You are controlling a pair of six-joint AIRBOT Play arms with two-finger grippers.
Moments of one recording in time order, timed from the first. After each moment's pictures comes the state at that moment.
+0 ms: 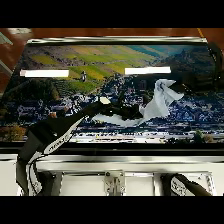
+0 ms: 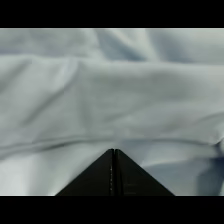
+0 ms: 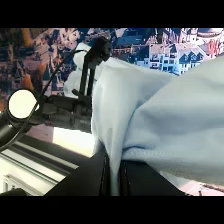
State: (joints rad) left arm -0.68 -2.04 1.58 0.13 -0.81 -1.29; right arm -0.27 -1.17 1.37 -0.79 1.47 1.37
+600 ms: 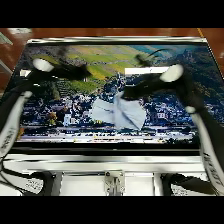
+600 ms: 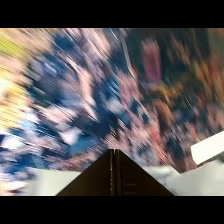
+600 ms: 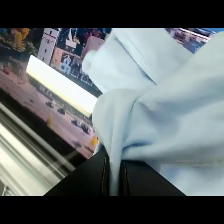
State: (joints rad) left arm -0.12 -1.63 1.60 0.78 -0.87 -1.39; right arm 0.34 -1.46 1.37 -0.90 1.10 1.35
